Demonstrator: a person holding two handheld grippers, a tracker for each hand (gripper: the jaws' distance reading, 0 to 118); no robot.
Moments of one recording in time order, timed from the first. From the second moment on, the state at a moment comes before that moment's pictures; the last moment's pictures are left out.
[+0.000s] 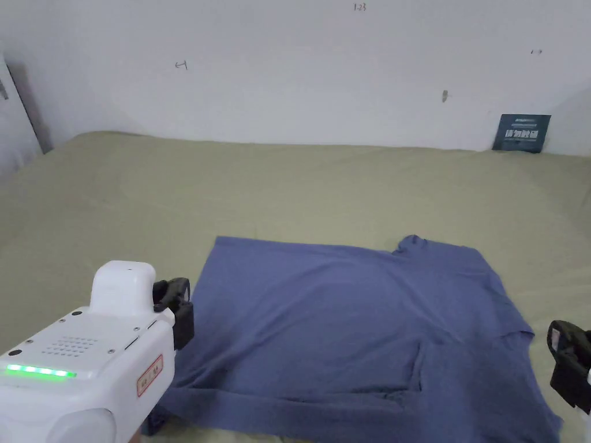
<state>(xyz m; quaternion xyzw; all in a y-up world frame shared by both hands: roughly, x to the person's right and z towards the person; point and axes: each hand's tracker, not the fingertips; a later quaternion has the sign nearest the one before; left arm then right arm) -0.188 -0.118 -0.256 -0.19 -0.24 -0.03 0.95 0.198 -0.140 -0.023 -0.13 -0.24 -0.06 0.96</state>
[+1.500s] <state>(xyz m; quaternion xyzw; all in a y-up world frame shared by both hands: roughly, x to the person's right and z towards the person) -0.238 -0.248 -0.315 -0.47 -0.21 -0.02 0.86 0.282 -0.273 -0.012 -0.42 -0.19 -0.15 0.88</state>
